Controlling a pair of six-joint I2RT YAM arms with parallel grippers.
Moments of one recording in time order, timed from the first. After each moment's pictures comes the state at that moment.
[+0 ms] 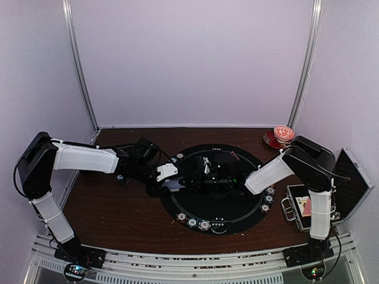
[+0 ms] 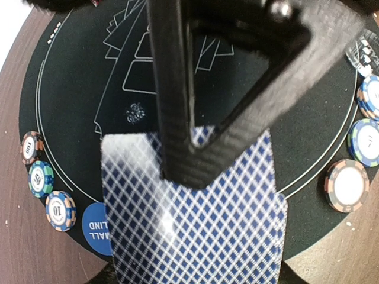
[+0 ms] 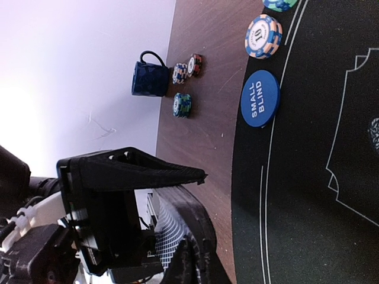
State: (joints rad) left arm -0.74 1.72 1.04 -0.29 0.23 0.63; right arm 0.84 2.04 0.98 0.76 -0.45 1.21
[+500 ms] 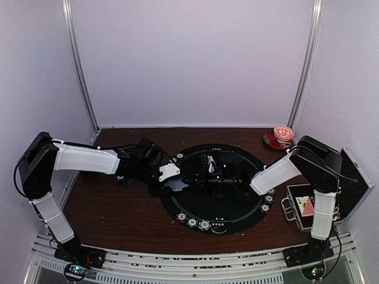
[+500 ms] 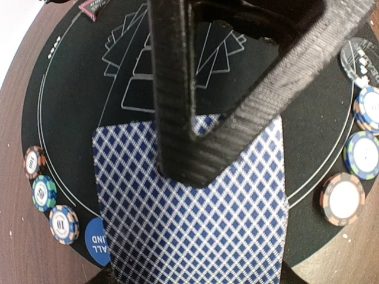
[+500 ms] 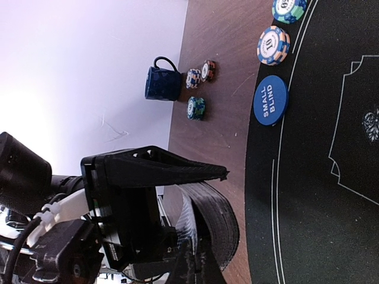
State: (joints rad) left arm -0.76 1.73 1.04 -0.25 0.23 0.63; right arm 0.83 1.98 0.91 0.81 -0.44 1.24
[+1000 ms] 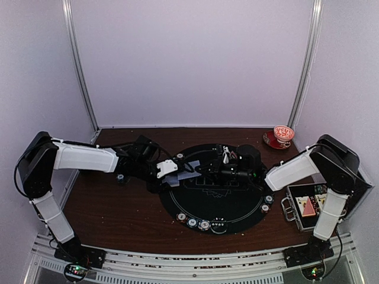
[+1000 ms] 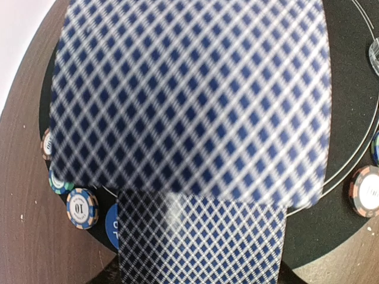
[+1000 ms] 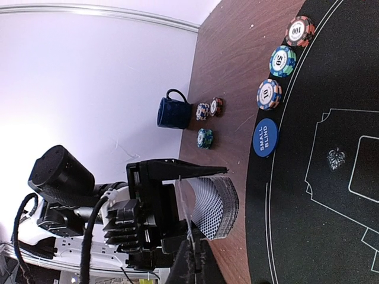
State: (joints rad) left arm -0.73 1.73 1.04 -0.23 0.19 0.63; right arm 0.75 1.82 0.81 0.81 -0.43 1.22
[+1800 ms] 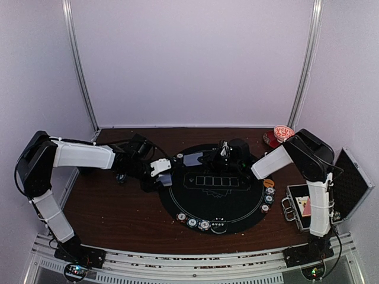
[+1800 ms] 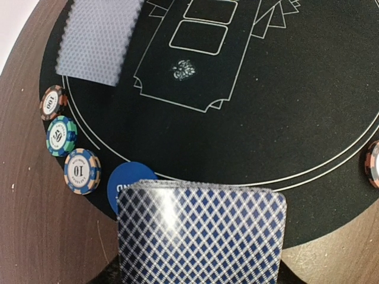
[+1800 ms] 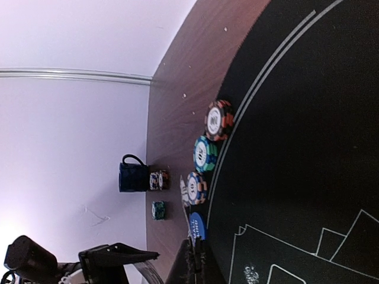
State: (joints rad) left arm -0.66 1.72 1.04 -0.31 0.19 0.63; right arm 0.62 2.11 1.07 0.75 -0.35 1.23
